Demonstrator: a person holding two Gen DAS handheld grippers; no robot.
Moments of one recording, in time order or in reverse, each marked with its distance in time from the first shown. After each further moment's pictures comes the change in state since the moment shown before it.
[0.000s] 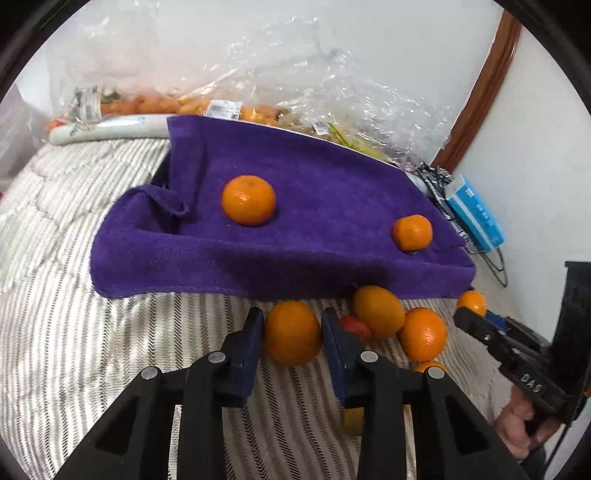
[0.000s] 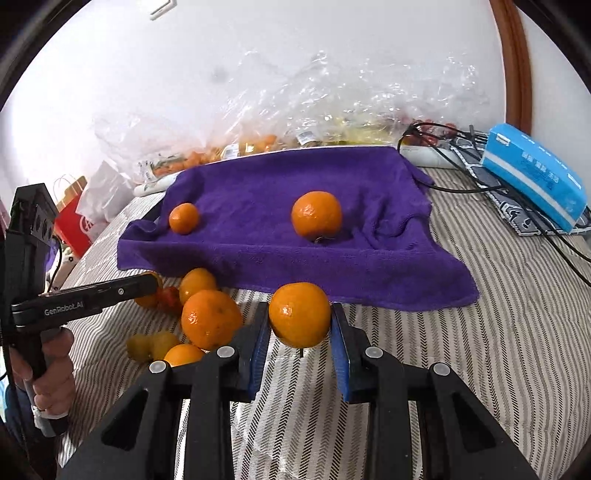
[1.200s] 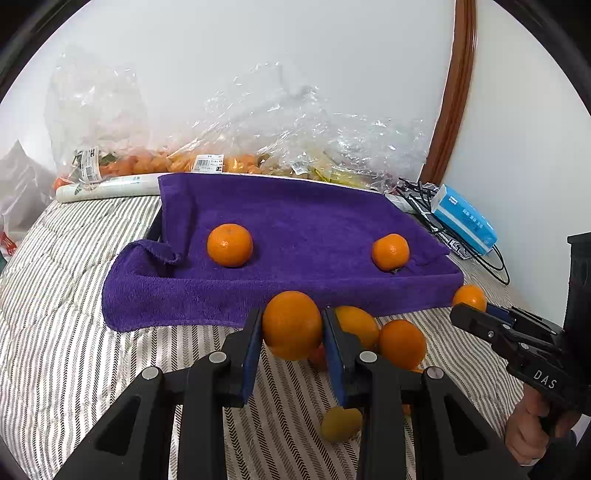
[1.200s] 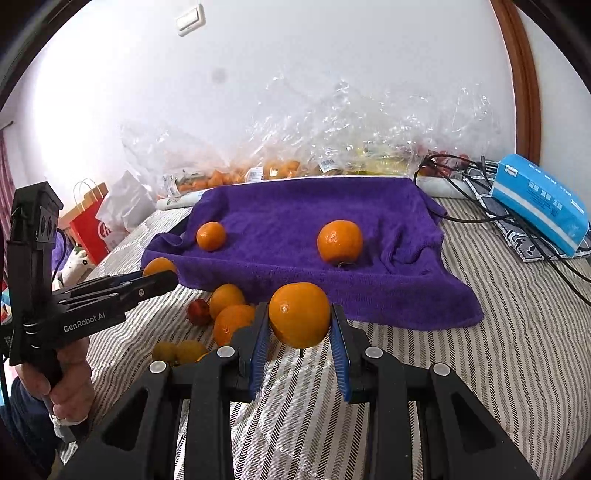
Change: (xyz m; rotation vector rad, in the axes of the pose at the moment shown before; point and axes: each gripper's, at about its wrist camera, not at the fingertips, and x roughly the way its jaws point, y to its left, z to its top) left arm -0.024 -0.024 -0.008 0.112 -0.176 0.042; right arm -0.021 0.012 -0.005 -0.040 -0.111 0.045
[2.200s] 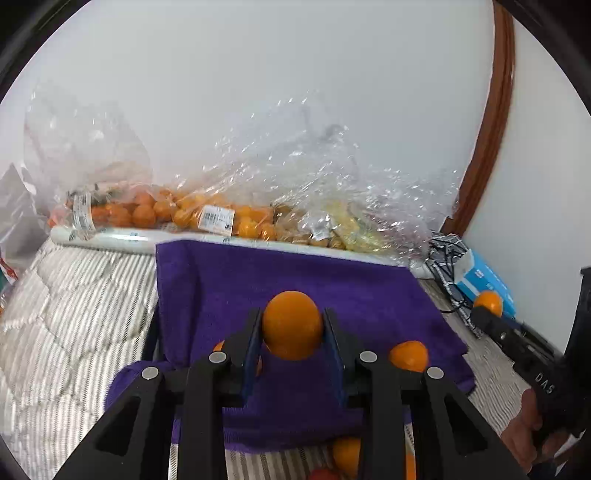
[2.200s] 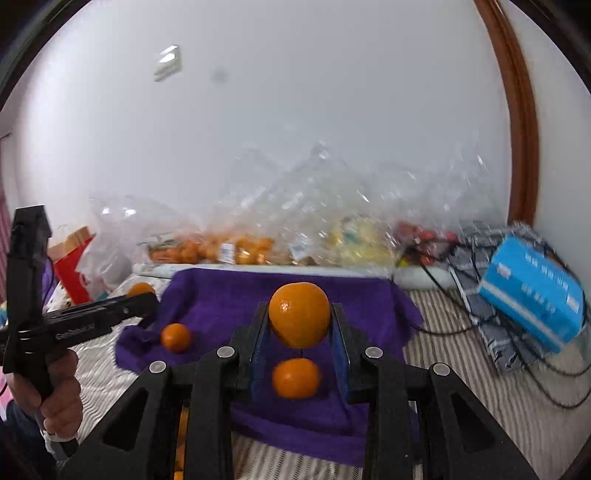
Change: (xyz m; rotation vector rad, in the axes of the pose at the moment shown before) left arm 0.036 0.013 0.084 -0.097 -0.049 0.037; right arm 0.028 -0.040 0.088 0.032 -0.125 -0.051
